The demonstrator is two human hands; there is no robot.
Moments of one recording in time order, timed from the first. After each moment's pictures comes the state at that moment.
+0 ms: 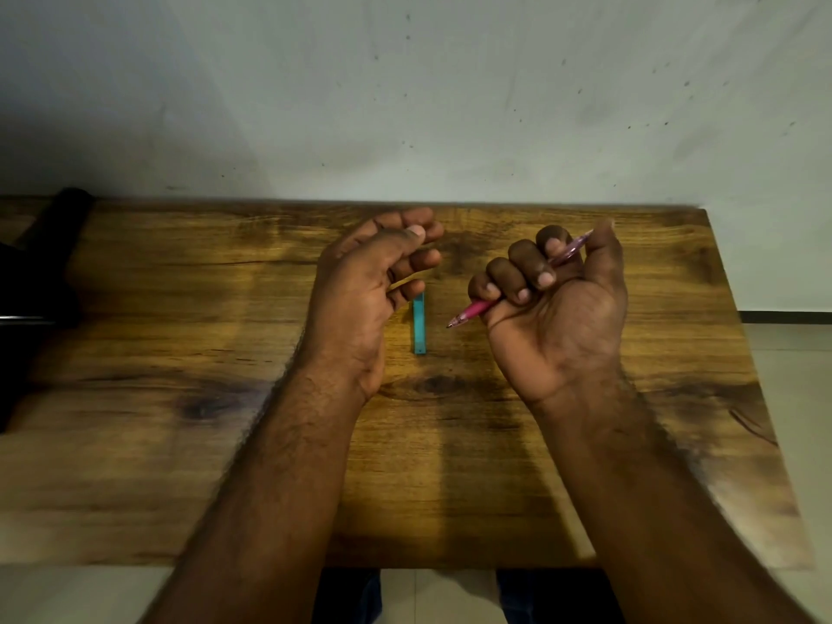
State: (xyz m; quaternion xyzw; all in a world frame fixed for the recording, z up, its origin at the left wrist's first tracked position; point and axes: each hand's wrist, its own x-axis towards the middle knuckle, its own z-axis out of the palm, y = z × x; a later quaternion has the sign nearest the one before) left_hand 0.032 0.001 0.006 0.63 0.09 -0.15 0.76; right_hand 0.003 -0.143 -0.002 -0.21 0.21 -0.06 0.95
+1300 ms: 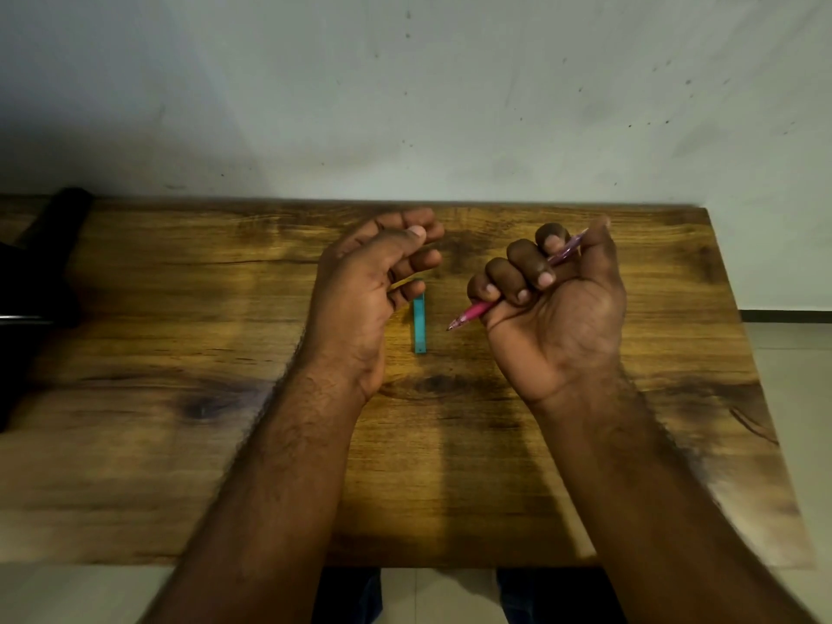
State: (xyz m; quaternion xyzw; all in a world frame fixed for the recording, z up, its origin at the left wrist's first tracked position) left_hand 0.032 0.000 0.007 0.63 0.10 -0.15 0.75; right_hand 0.004 -0.143 -0.004 -0.22 0.21 -0.05 0.95
